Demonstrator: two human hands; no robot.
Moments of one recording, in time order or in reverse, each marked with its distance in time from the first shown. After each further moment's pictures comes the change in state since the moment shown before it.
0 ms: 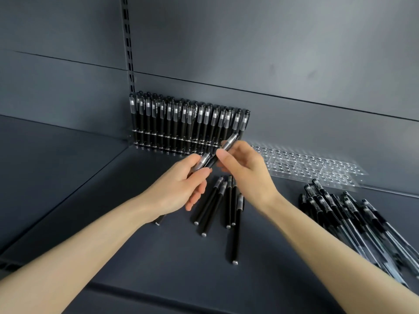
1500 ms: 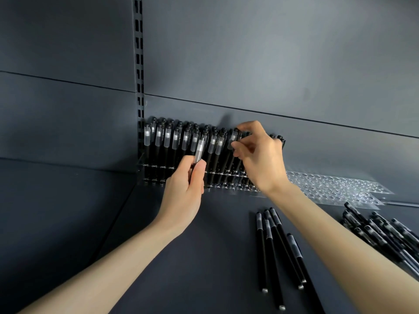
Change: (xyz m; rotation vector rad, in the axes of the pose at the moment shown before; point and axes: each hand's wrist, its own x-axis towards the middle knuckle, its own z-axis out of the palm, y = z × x) left_hand 0.076 -0.063 -0.070 -0.148 0.301 0.181; right_hand 0.118 0.002 0.047 -0.687 0.339 -0.247
